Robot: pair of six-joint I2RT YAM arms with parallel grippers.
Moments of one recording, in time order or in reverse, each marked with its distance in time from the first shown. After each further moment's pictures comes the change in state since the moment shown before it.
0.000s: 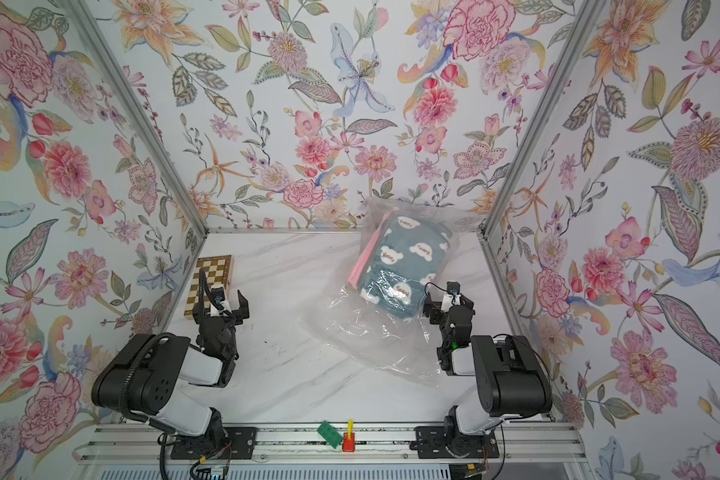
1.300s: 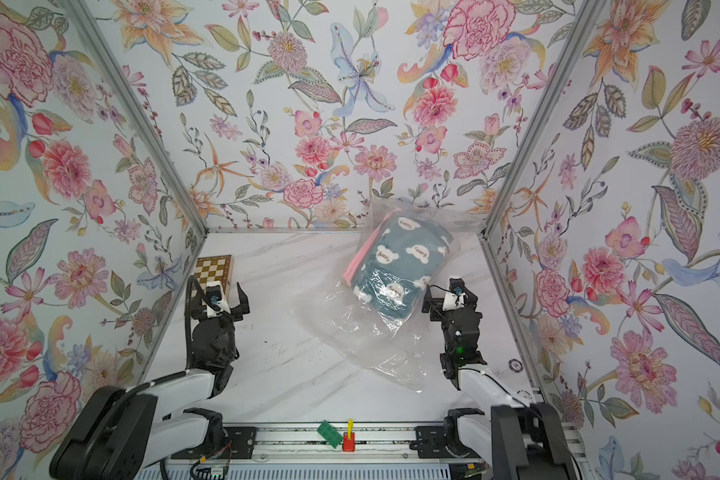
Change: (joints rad) left arm -0.116 -0.495 0.031 -0.342 -0.071 -0.022; right arm 0.049 -0.542 0.024 -0.376 0.009 0.027
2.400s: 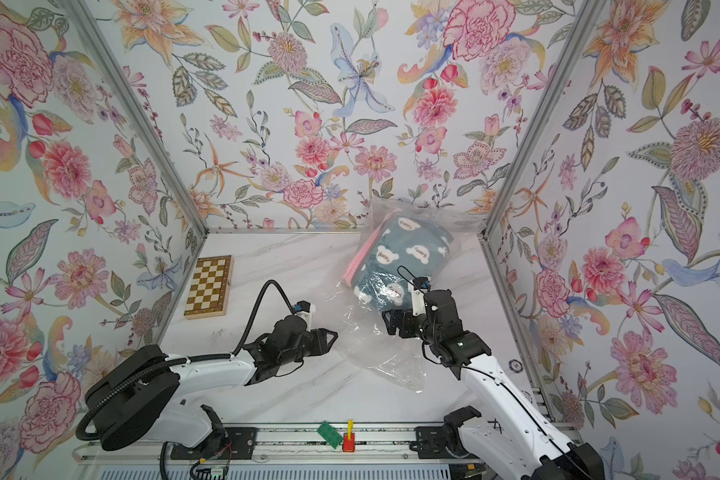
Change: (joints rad) left arm -0.631 0.364 0.302 -0.676 0.541 -1.025; right arm 0.325 -0.072 0.341 -1.003 -0.299 0.364
